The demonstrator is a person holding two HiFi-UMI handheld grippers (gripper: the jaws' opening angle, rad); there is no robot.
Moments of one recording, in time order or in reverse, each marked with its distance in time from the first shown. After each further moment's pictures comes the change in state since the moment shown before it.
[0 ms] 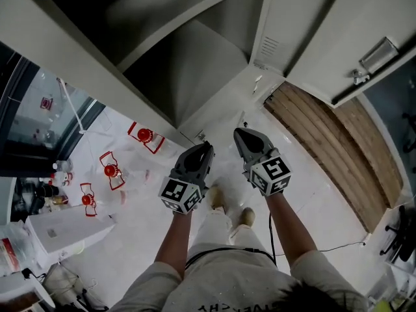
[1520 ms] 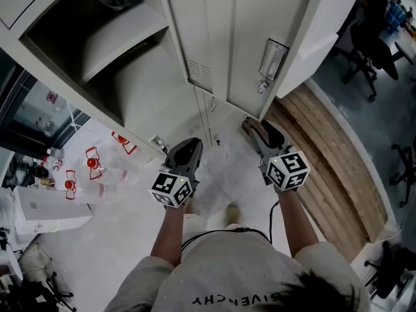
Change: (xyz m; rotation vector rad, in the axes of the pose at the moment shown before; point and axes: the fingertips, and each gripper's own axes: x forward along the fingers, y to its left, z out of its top) left arm 0.115 -0.163 0.057 0.045 -0.117 0.158; right arm -0.188 -0.201 0.112 -0.061 -0.048 -0.019
